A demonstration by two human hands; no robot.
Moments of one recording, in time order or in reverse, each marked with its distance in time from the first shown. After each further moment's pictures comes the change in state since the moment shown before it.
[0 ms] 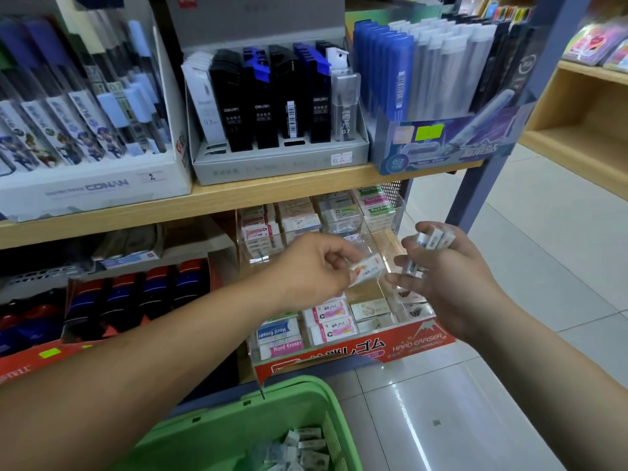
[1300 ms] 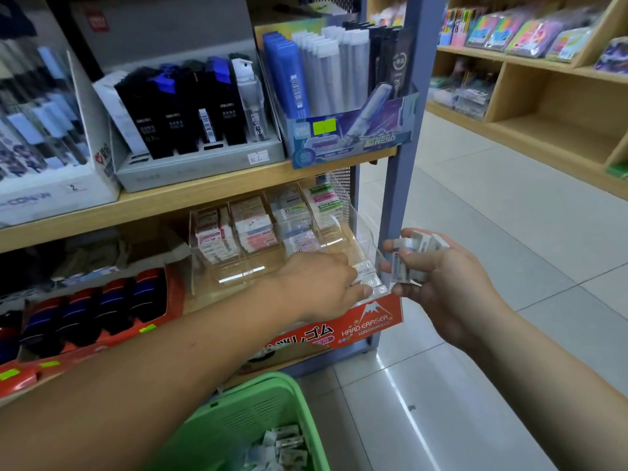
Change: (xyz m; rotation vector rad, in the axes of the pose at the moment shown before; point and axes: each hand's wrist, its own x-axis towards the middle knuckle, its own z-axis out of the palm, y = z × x) left_hand 0.027 0.030 0.078 1.213 -0.208 0.256; right_hand -0.015 0.002 -0.078 0.084 0.009 -0.016
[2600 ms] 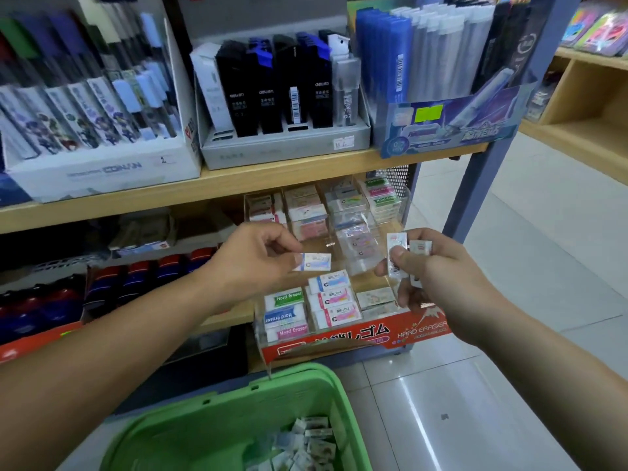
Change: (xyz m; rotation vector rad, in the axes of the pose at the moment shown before) left_hand -0.108 -0.105 0.010 -1.063 0.388 -0.412; right_hand 0.002 0.016 0.071 -0.516 -0.233 -0.045
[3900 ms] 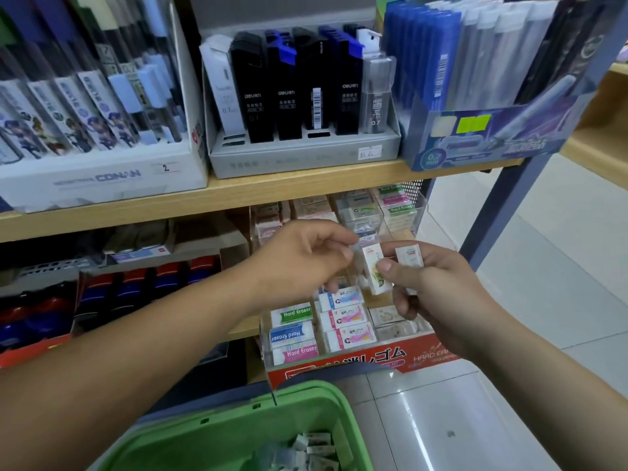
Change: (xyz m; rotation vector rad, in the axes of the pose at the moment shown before) left_hand 0.025 0.026 0.014 -0.146 -0.180 -0.017; right_hand 0.024 0.004 0.024 0.183 -0.064 -0.016
